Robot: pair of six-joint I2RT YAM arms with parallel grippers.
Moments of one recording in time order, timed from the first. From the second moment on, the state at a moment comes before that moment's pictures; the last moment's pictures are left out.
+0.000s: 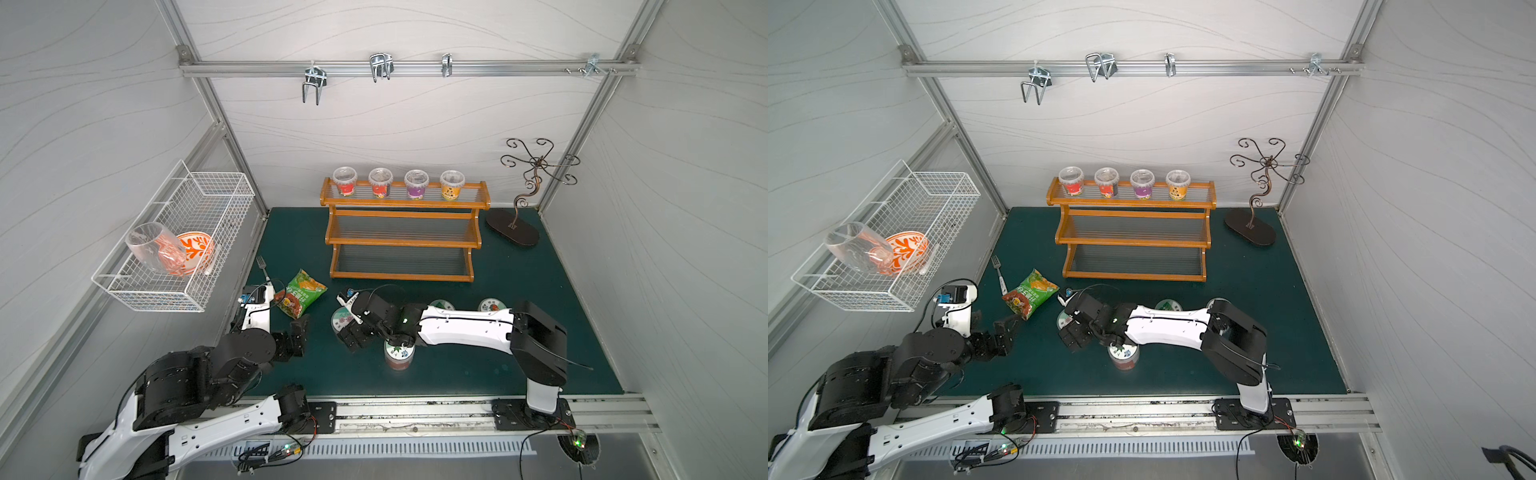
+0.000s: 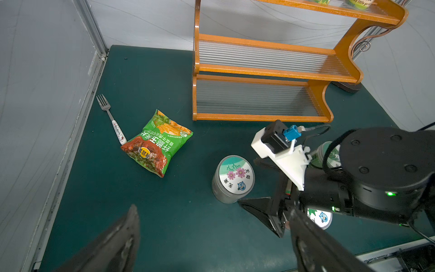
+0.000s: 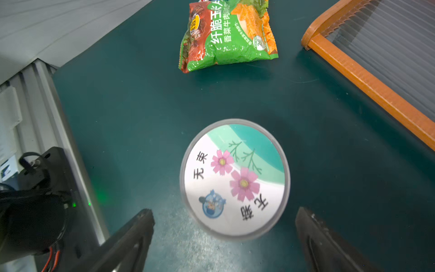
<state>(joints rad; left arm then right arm) -1.10 0.48 1.17 -1.45 -0.73 -0.74 1.27 1.89 1.35 -0.22 0.11 0.28</state>
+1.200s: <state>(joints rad) -1.10 0.46 1.14 -1.39 -0.75 -0.70 1.27 2.04 1.50 -0.31 0.15 0.25</state>
